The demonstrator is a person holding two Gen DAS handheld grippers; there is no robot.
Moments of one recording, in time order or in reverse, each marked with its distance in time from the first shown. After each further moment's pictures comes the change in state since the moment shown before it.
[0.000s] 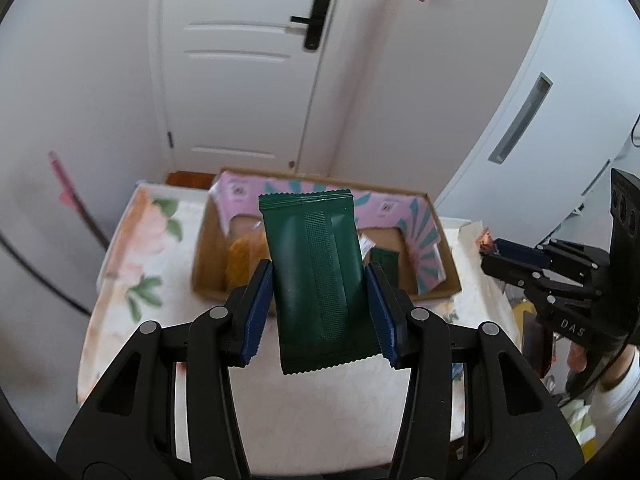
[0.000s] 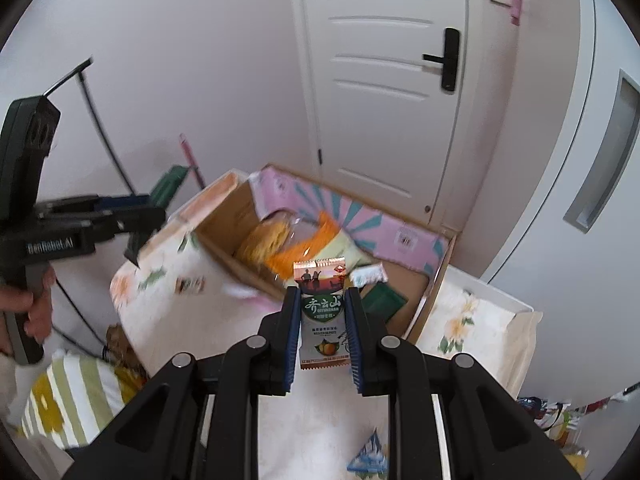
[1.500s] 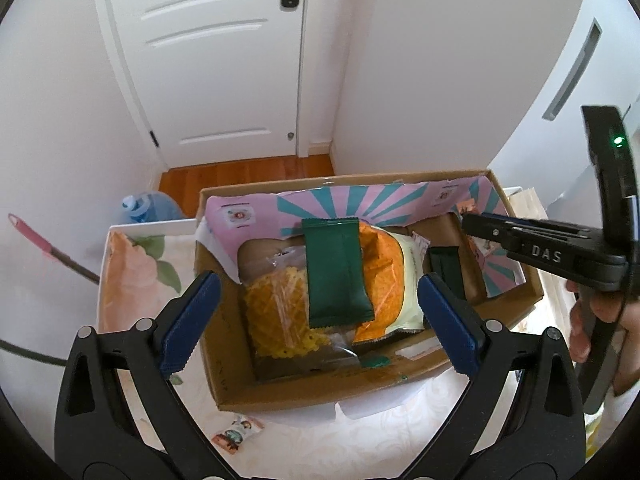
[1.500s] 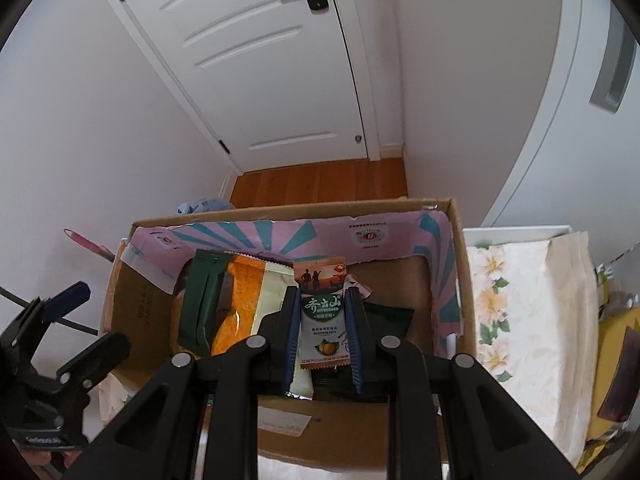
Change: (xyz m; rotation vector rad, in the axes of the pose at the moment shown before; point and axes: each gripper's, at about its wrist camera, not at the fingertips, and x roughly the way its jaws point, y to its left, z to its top) left arm 0.110 0.029 0.047 0.157 0.163 0.038; right arm 0.141 -0.061 0.041 0.528 0.165 -0.143
